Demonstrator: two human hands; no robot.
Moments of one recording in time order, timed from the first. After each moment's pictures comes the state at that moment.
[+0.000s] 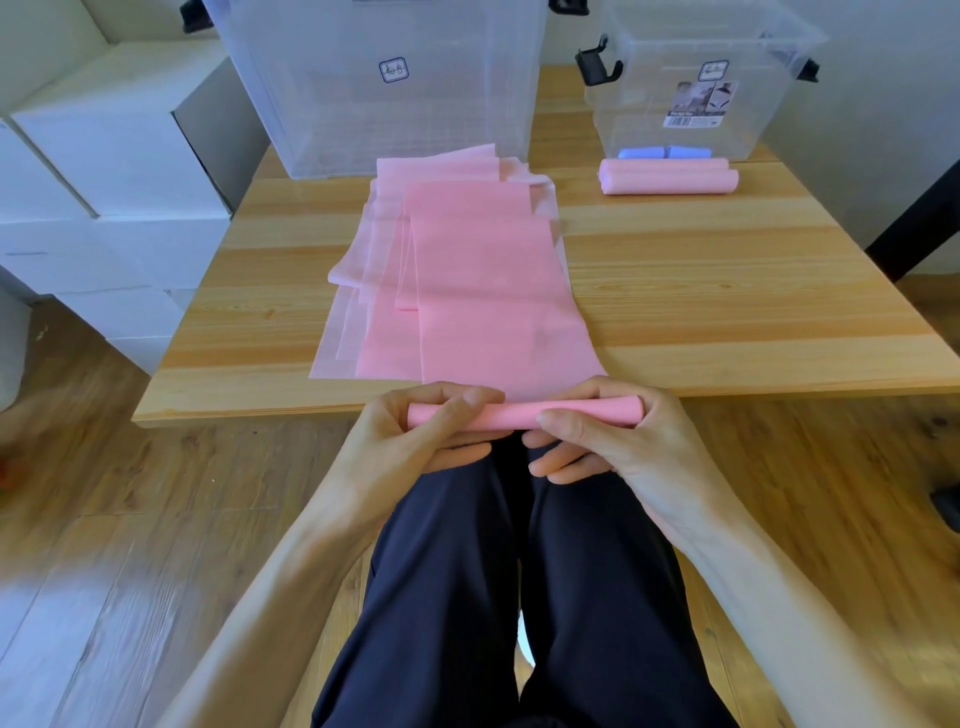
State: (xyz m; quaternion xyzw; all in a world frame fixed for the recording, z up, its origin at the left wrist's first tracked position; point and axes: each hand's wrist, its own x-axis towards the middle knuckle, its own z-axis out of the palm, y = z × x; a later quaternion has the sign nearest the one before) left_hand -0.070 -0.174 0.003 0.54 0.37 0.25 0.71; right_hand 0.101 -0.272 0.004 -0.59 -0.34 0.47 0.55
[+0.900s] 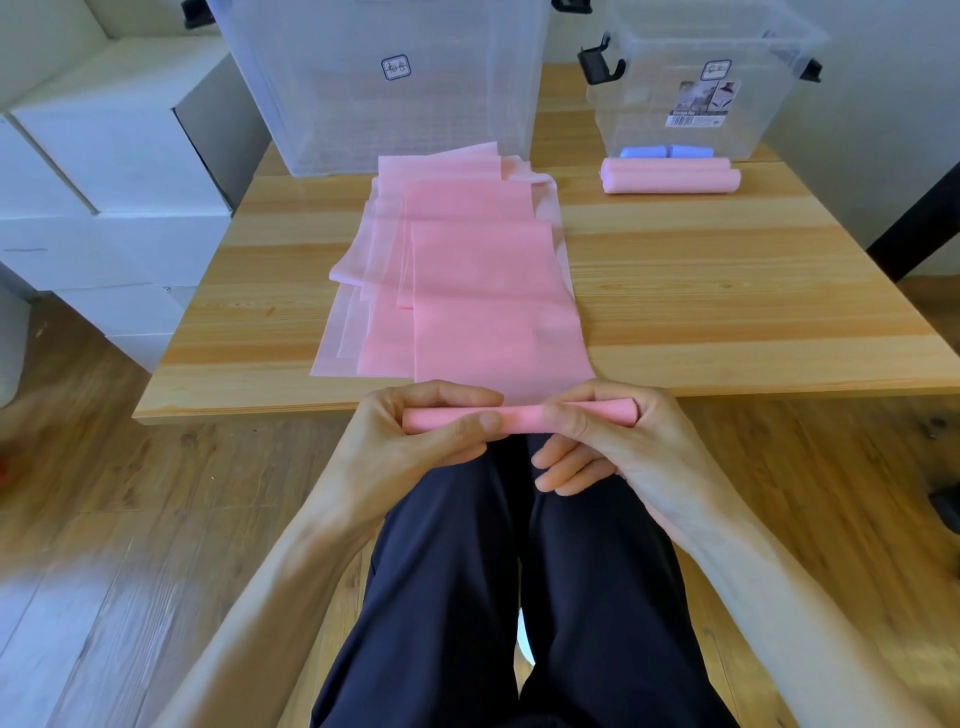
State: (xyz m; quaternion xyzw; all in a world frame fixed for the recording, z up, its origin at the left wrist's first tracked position) left_hand -0.074 -0.174 0.005 0.56 0.38 0.25 0.69; right_hand 0.101 -0.272 0.006 -0.60 -0.35 0.48 0.53
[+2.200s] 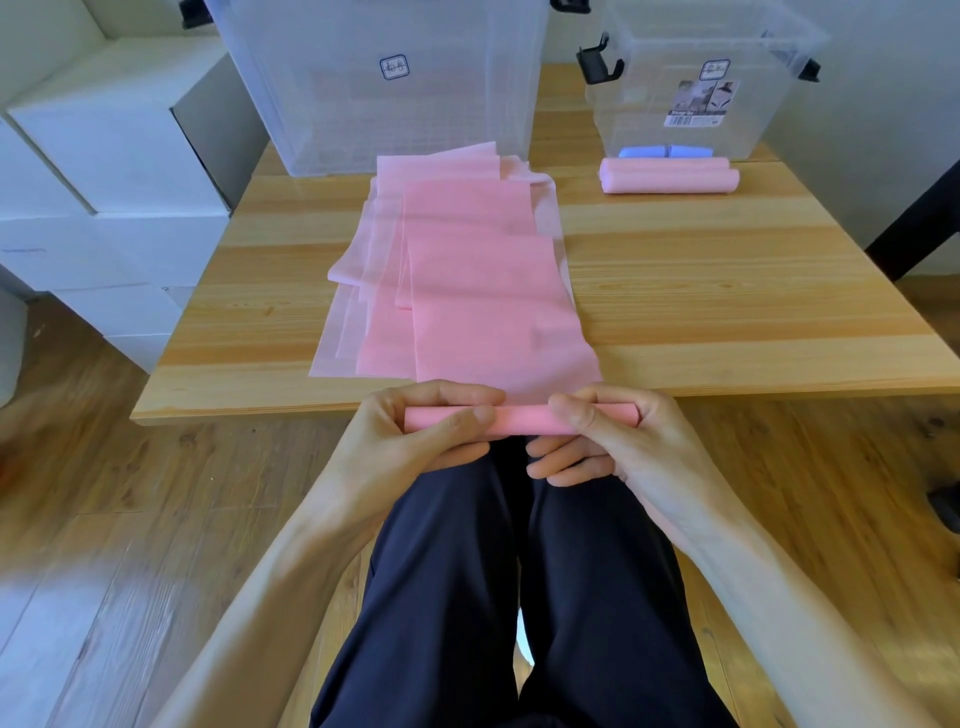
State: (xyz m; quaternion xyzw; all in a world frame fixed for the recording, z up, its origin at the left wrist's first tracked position) left_hand -0.072 -0.173 0.005 0.53 0.37 0.25 0.72; right_hand 0.102 -0.273 0.002 -0.59 -0.33 0.49 0.55
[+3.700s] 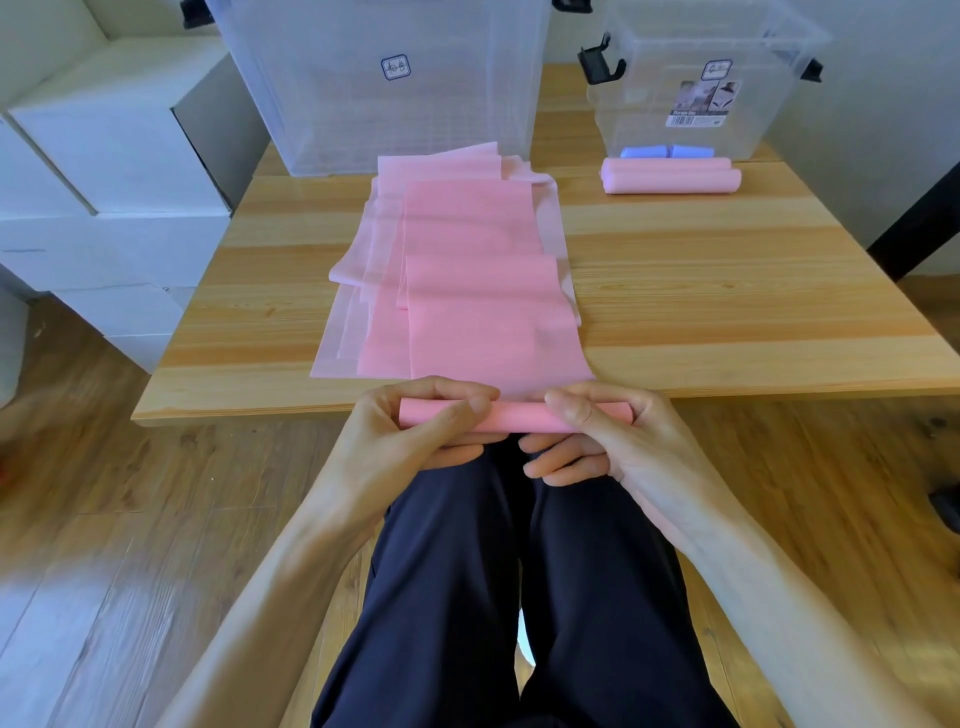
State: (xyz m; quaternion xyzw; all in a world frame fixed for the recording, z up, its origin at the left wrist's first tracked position) left_hand -0.073 -0.172 0.006 0.55 0.38 0.25 0.70; right_hand 0.100 -0.269 0.003 -0.59 -0.33 0.50 0.54
